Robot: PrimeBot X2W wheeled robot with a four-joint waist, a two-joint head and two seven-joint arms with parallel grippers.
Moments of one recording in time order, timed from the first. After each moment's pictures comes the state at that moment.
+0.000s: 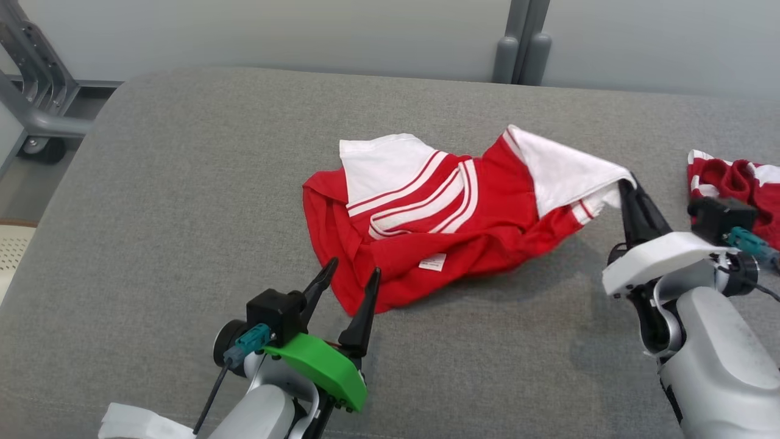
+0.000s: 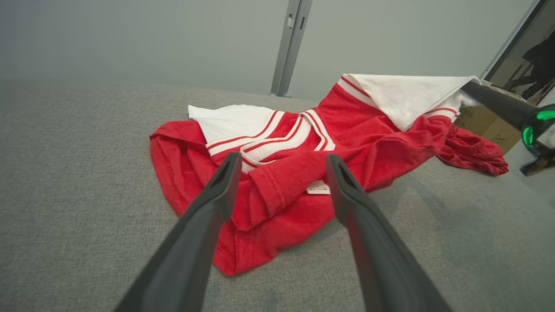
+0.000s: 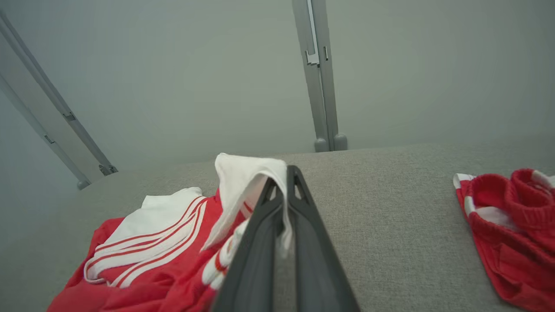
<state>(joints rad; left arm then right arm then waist) -0.26 0.08 -0.66 0.28 -0.59 0.05 -0.24 -0.32 -0.14 0.18 0.49 0.37 0.05 -0.22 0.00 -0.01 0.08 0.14</state>
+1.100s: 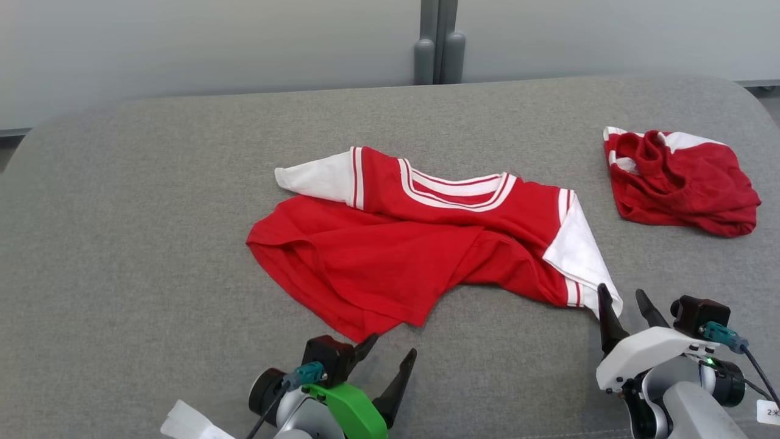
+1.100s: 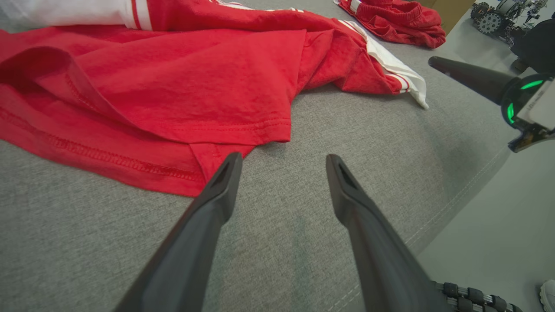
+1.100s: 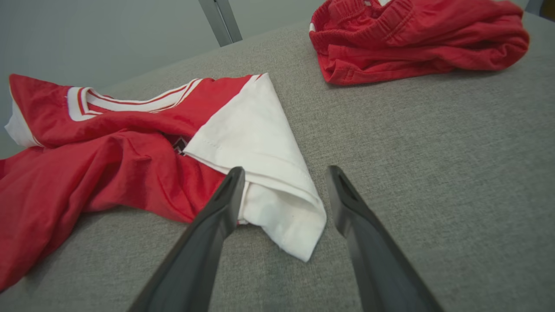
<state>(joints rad) -0.22 0.07 -0.81 0.38 -0.59 0.01 -0.12 -0.13 -0.10 0.14 0.60 0.40 -0.01 -0.24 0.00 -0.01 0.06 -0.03</state>
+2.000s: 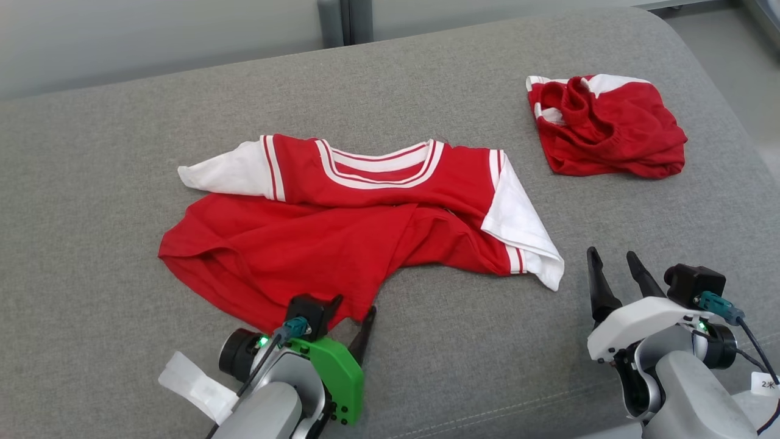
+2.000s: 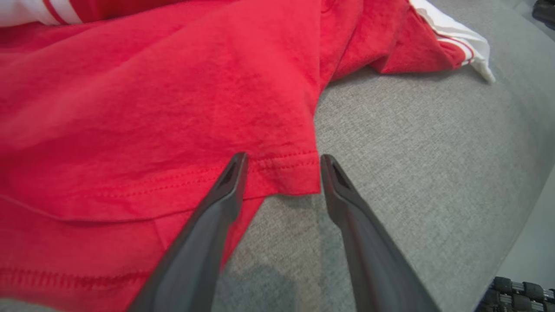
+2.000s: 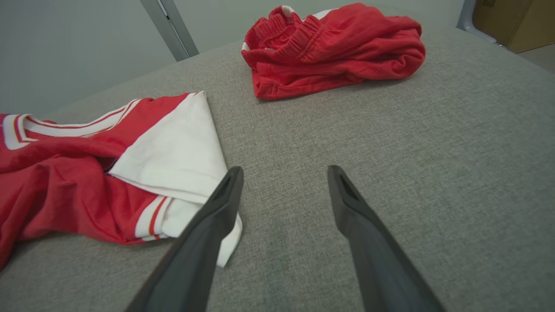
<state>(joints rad) -0.37 0.05 -0.81 0.59 -0.56 0.05 -0.13 -0.20 -0.09 0.15 0.57 0.38 0.01 -0.25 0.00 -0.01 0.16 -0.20</state>
